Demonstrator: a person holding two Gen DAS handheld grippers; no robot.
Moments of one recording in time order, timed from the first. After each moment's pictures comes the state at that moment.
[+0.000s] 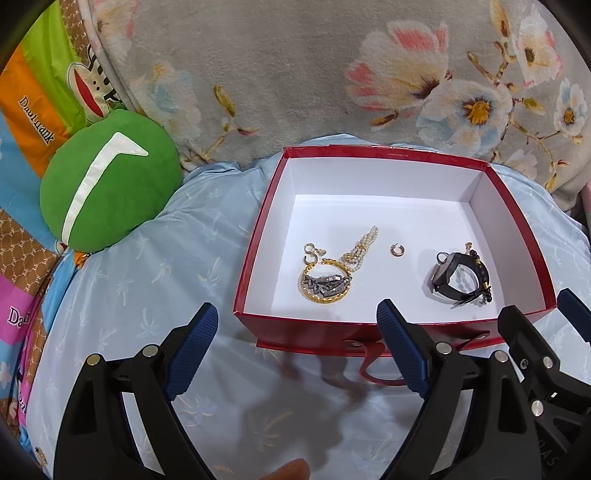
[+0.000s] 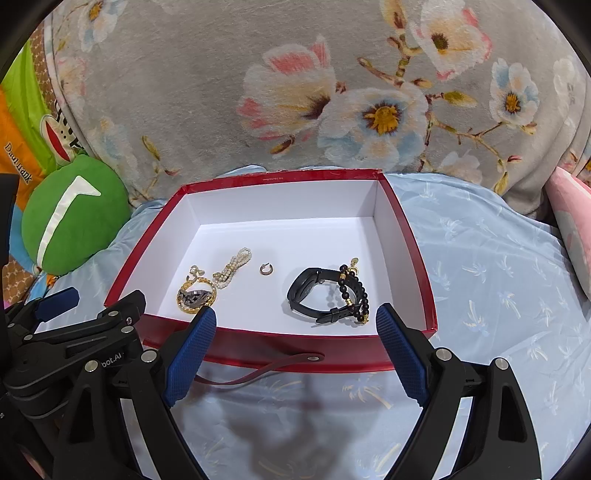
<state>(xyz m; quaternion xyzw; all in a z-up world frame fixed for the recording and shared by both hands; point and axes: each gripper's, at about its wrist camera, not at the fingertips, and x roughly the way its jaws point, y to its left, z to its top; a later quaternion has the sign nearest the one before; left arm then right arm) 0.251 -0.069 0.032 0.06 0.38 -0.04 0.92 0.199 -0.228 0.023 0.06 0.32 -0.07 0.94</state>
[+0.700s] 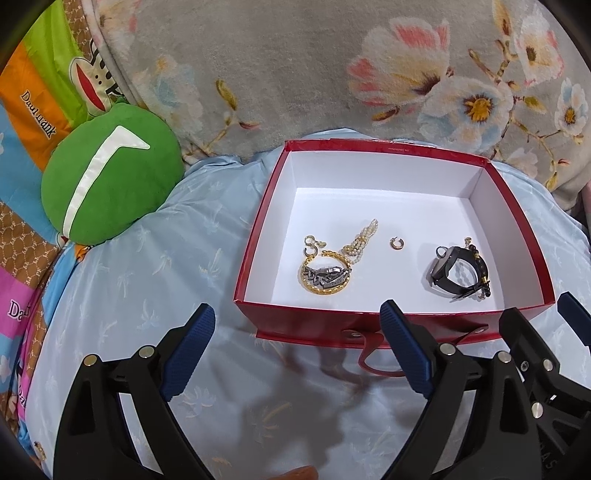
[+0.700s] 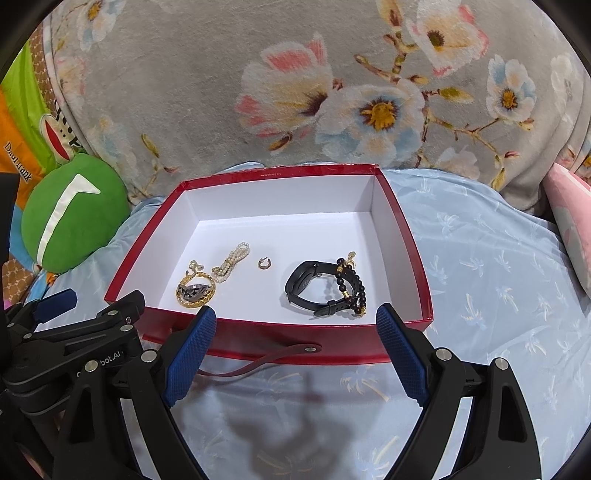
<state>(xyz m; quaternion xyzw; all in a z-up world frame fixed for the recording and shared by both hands) 0.246 -0.071 0.031 0.06 0.39 -0.03 0.92 0.193 -0.229 0.020 0.07 0.33 -0.08 0.94</state>
